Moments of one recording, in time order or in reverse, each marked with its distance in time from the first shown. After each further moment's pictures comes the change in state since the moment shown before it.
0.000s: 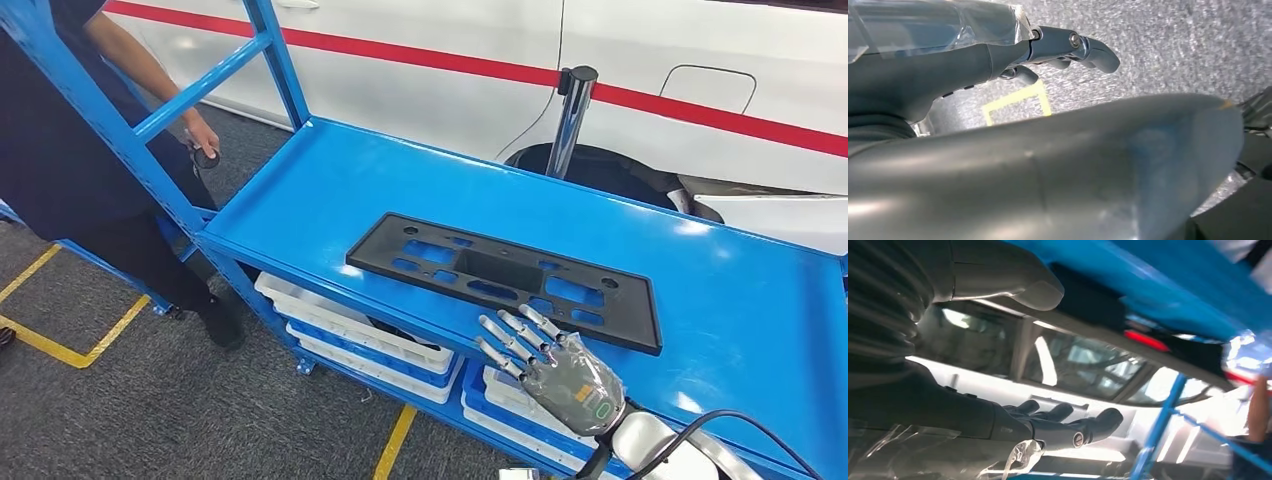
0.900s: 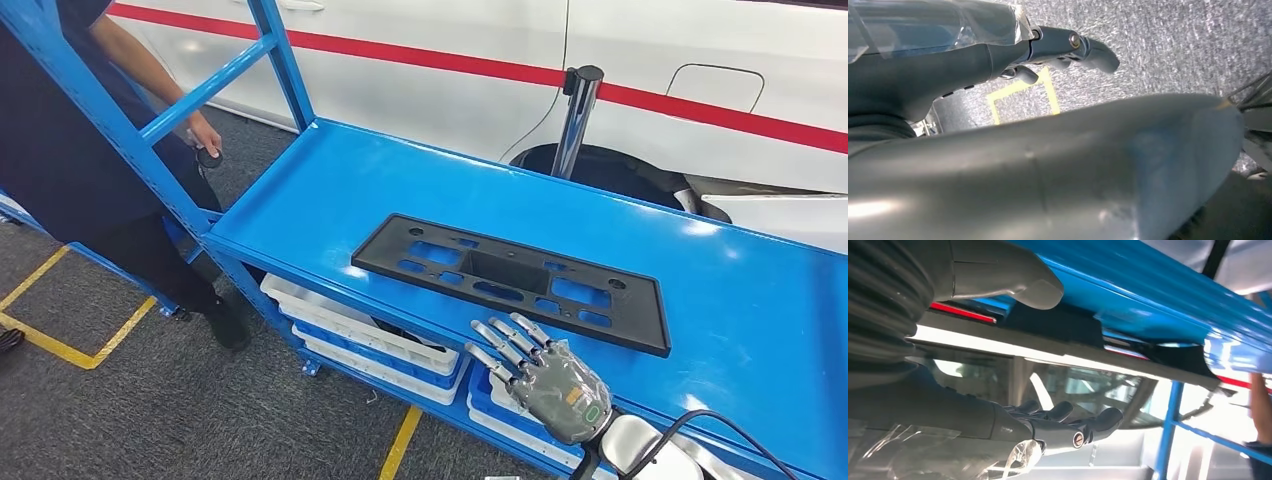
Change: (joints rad) left arm 0.037 -0.021 0.001 0.000 0.021 0.007 -0.006; right arm -0.043 -0.010 0.108 0.024 -0.204 -0.022 0.141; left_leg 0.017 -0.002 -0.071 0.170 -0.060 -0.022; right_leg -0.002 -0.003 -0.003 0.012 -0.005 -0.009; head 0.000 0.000
